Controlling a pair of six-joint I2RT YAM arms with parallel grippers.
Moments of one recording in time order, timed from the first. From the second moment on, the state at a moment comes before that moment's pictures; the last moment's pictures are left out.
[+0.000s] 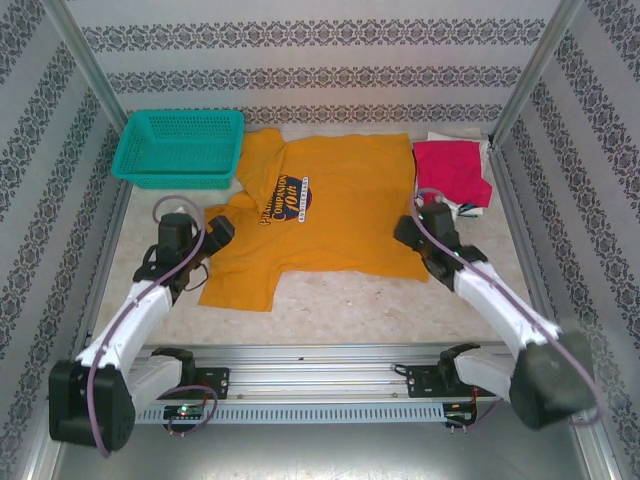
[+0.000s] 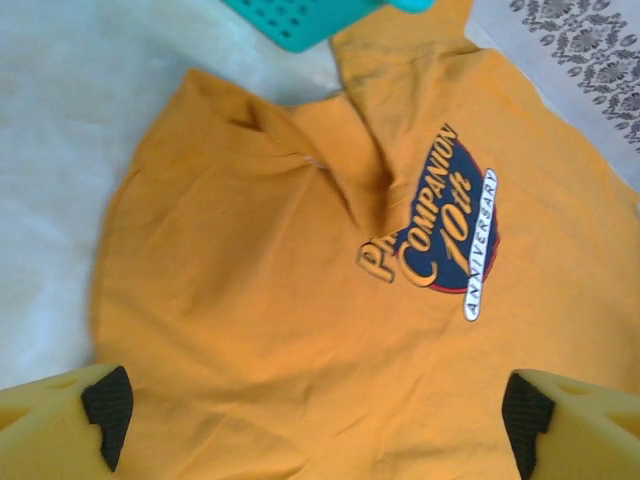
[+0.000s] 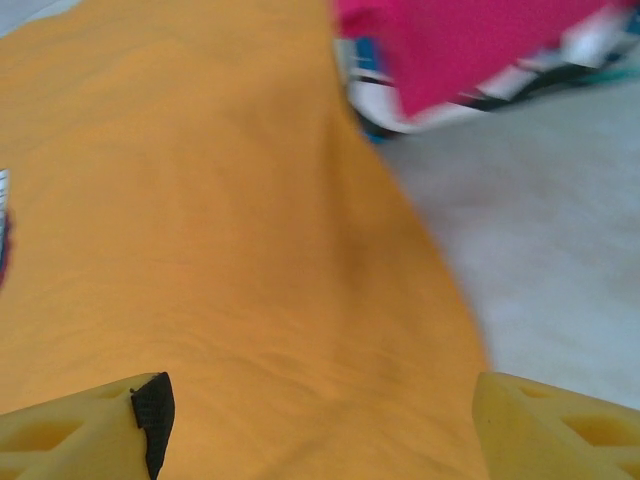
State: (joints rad) left arm -0.09 1.08 0.63 -0.21 0.06 -0.70; right arm 0.32 1.22 0.76 -0.30 0.21 0.60
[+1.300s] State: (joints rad) left arm -0.12 1.99 1.39 -0.10 0.08 -0.62; right arm 0.50 1.95 1.17 -0.11 0.04 0.62
